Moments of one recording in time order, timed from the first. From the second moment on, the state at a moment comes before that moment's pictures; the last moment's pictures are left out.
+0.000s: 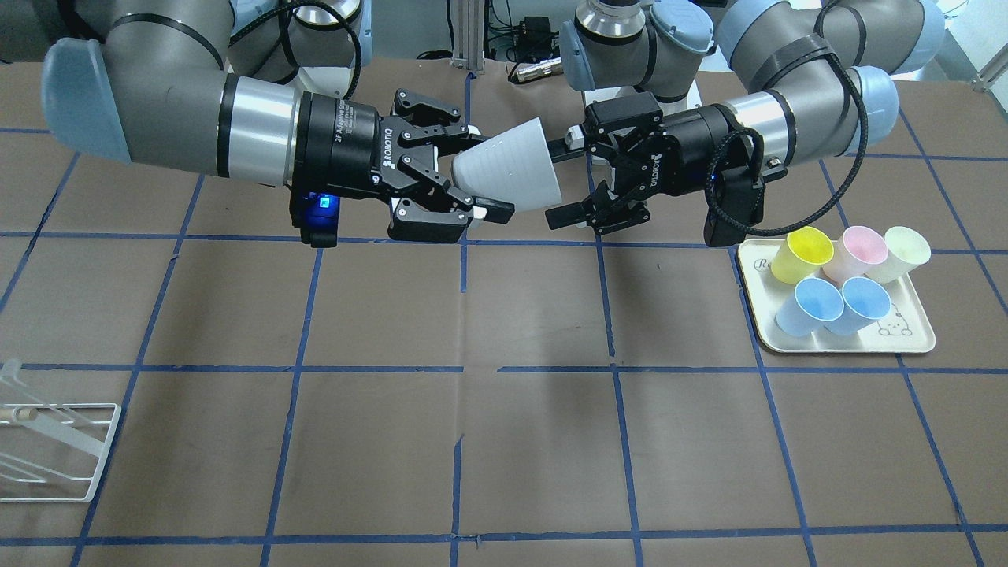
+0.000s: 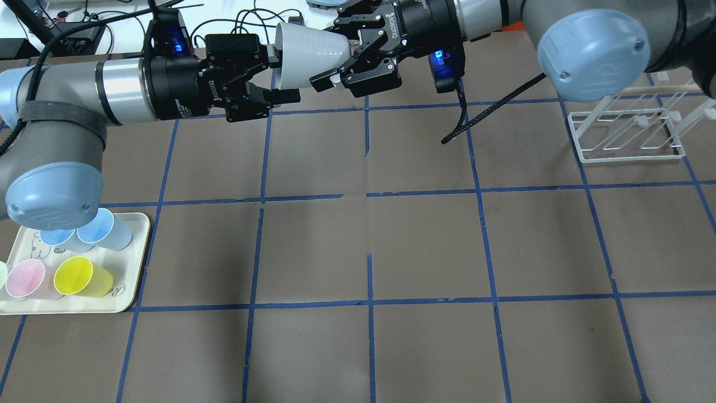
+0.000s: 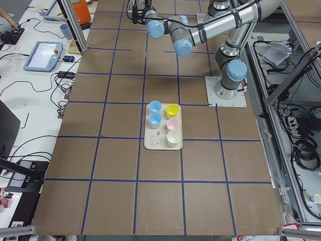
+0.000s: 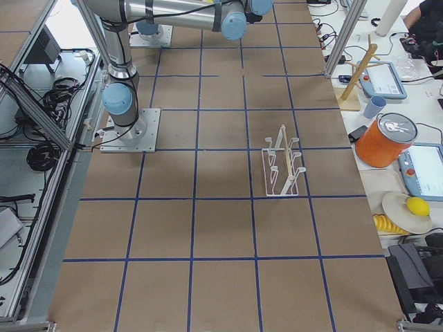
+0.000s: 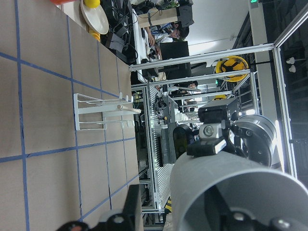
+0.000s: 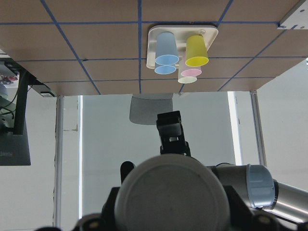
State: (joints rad) left arm -1.37 -1.57 -1.96 -1.16 0.18 0.08; right arm 1.60 -1.39 1.55 -1.64 -0.35 1.49
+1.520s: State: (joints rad) left arm -1.40 -1.57 -1.63 -1.48 1.42 -0.12; right arm 1.47 -1.41 1.54 -1.62 -1.29 1.26
